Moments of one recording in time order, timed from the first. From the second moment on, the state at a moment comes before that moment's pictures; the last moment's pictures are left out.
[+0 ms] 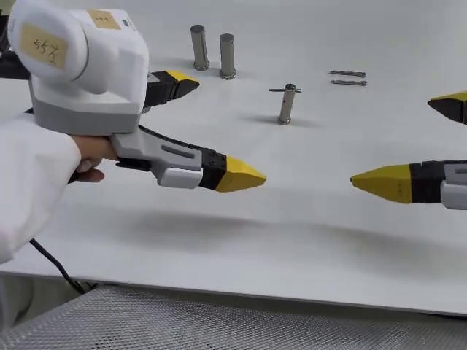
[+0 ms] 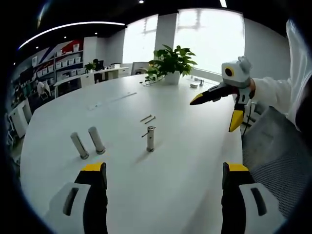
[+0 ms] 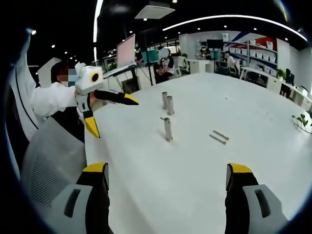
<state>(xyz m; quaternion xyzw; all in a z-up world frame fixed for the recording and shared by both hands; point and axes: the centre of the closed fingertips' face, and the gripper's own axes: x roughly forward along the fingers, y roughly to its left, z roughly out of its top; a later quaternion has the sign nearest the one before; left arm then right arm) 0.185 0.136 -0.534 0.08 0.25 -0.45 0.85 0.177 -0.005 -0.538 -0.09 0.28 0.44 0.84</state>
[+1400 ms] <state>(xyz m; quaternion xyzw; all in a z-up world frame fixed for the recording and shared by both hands) 0.349 0.228 -0.552 0.10 0.23 -0.32 0.91 0.175 -0.026 -0.536 -0.07 0.29 0.41 0.86</state>
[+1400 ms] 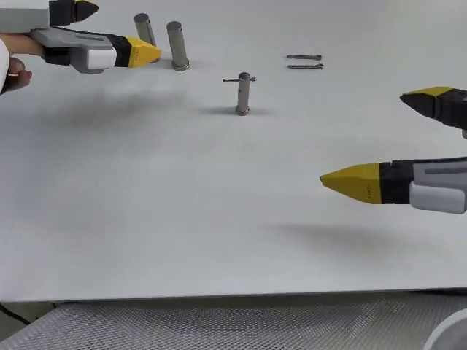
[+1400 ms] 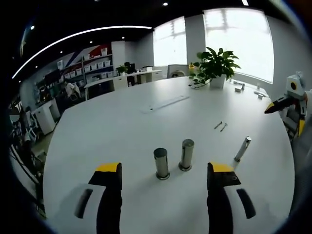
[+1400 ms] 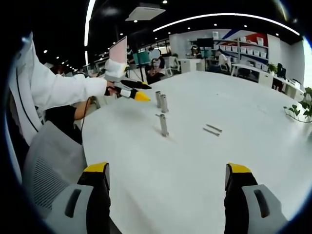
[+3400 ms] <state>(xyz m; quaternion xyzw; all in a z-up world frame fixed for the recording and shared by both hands) 0.304 0.197 -0.533 0.09 0.23 -0.34 0.91 0.168 -0.030 -0.530 -0.06 0.29 0.40 0.87</state>
